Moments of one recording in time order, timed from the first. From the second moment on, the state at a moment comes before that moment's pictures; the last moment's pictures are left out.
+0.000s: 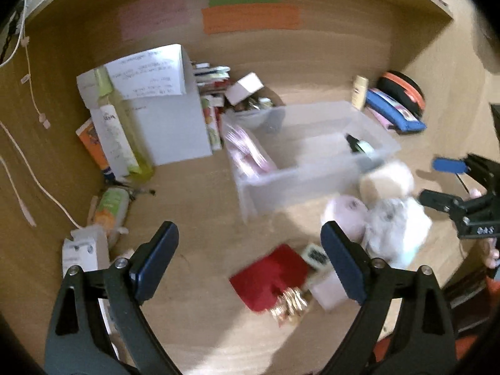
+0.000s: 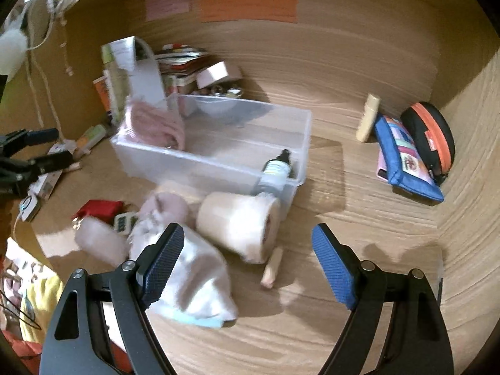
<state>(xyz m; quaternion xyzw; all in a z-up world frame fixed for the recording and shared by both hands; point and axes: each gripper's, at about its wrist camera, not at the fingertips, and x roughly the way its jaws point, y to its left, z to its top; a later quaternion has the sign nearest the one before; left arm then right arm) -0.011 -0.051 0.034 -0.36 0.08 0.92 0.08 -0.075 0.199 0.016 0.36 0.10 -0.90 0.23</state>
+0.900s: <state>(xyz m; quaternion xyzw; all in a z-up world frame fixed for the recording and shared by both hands) -0.011 0.008 -0.033 -0.42 0.09 0.88 0.20 -0.074 0.157 -0.045 0.42 0.13 -0.84 0.31</state>
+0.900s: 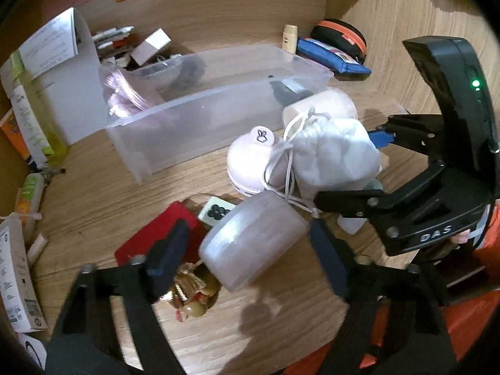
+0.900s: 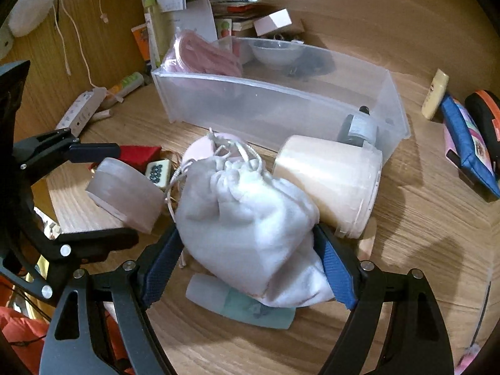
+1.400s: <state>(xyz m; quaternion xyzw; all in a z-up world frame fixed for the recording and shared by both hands) -0.002 0.003 -0.022 -0.38 0.06 0.90 0.19 -0.075 0.167 -0.038 0.42 0.11 -0.84 0.32</state>
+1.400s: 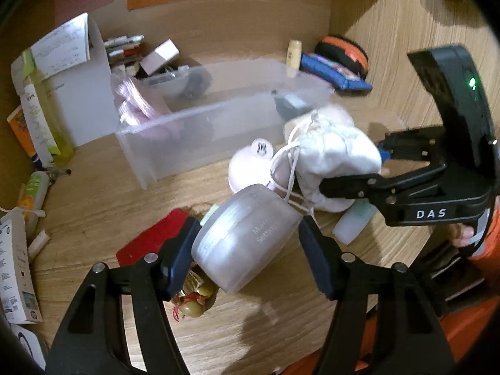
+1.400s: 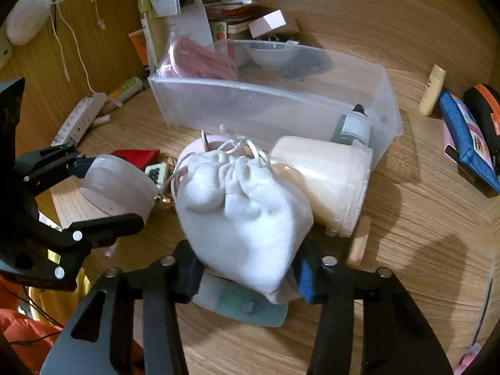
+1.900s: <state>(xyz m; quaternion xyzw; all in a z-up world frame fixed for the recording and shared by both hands) -0.007 -0.024 0.025 -0.32 0.02 0.93 0.17 -0.059 0.182 0.012 0.35 0.11 -0.87 0.31</state>
